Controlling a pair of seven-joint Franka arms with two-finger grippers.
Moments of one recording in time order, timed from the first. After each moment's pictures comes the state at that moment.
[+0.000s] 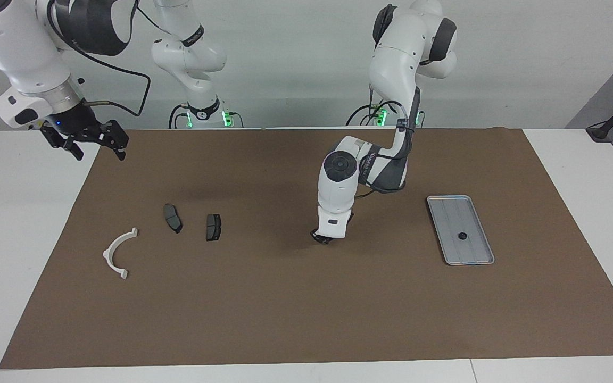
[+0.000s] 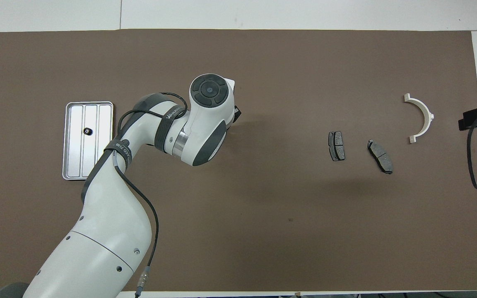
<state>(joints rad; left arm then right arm) -0.62 0.62 0.02 -1.50 -0.02 2.13 -1.13 -0.09 0.01 -0.05 -1.63 -0.02 1.62 -0.11</state>
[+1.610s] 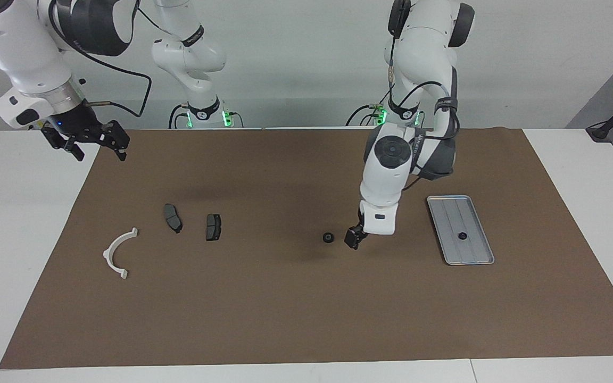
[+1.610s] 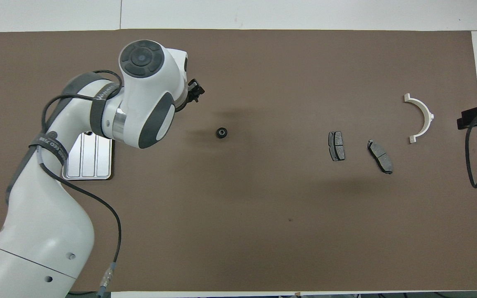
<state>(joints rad) -0.46 0.48 0.05 -1.52 -0.01 2.03 -0.95 -0.08 0.01 -0.04 -1.63 -0.02 1.63 -0.11</state>
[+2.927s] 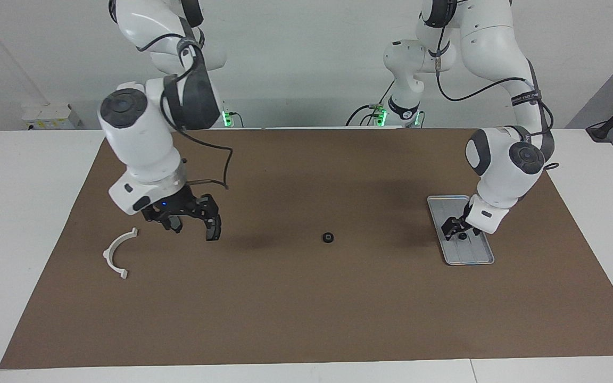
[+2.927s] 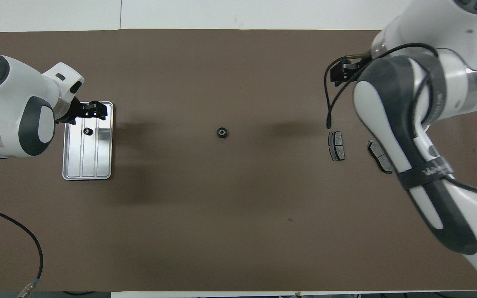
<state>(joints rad) -0.10 0.34 0.06 -1.84 -0.01 2.18 -0.12 0.18 0.43 0.07 -1.34 -0.07 1.80 0.29</state>
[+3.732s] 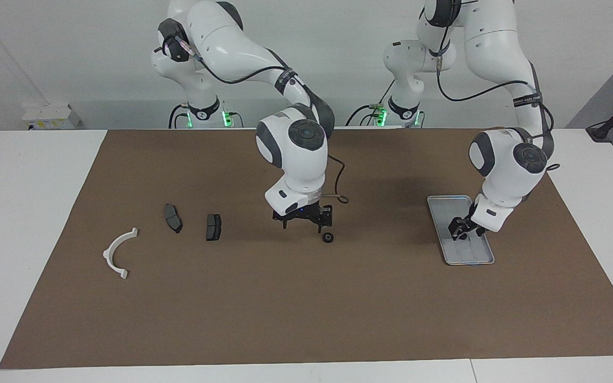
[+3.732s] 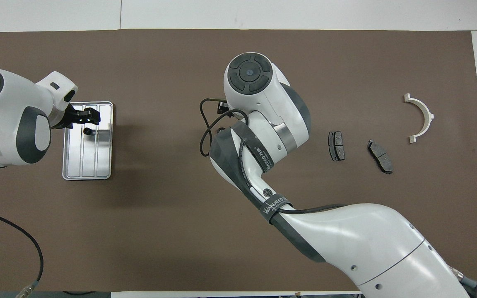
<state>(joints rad) -0.06 0.33 0.06 -1.91 -0.01 2.29 -0.08 0.50 0.63 0.07 -1.28 -0.09 1.95 0.77</state>
